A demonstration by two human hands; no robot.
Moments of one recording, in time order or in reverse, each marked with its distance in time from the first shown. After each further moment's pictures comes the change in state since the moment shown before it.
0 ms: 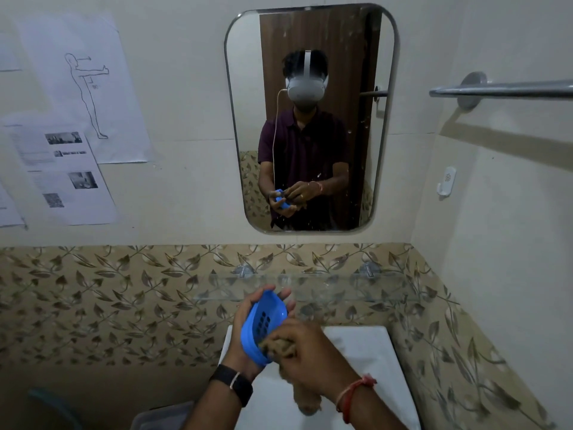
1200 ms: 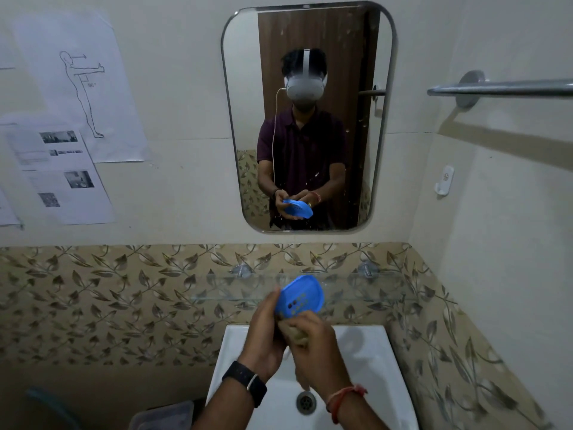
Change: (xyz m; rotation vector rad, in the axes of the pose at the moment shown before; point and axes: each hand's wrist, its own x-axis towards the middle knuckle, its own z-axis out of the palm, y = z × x) left_hand 0.000 -0.023 0.021 0.231 0.170 -0.005; right_hand 0.003 0.041 0.020 0.110 0.430 0.052
